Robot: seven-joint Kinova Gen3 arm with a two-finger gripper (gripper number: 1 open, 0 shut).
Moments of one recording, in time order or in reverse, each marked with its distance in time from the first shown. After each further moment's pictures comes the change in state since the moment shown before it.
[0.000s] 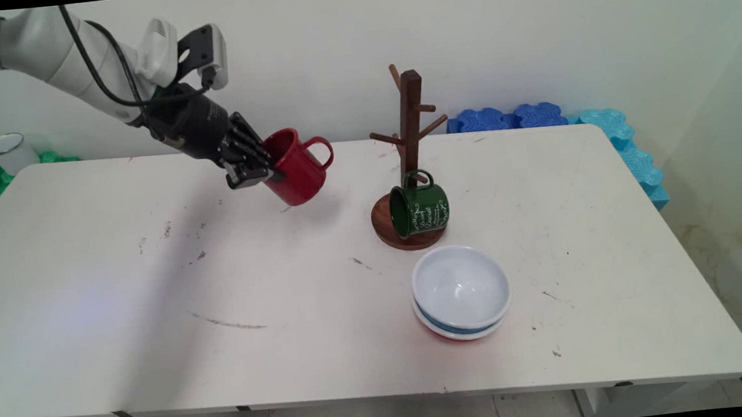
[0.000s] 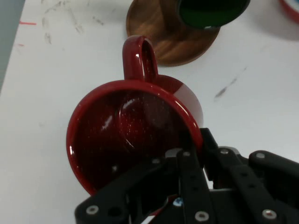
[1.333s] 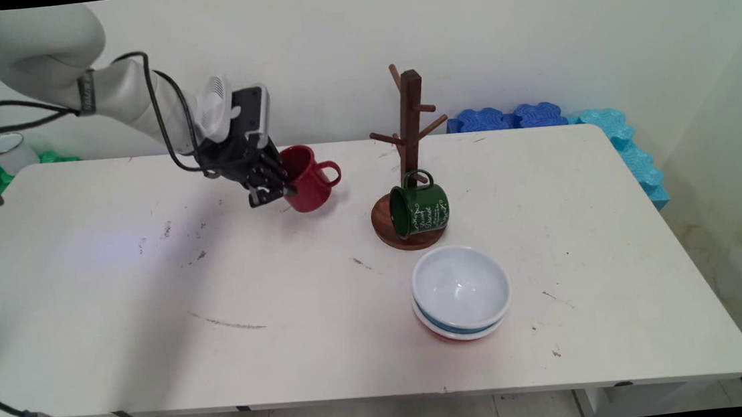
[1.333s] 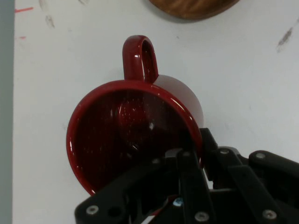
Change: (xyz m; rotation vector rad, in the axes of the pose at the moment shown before) arm -0.023 -0.018 0.086 0.055 -0.096 0.248
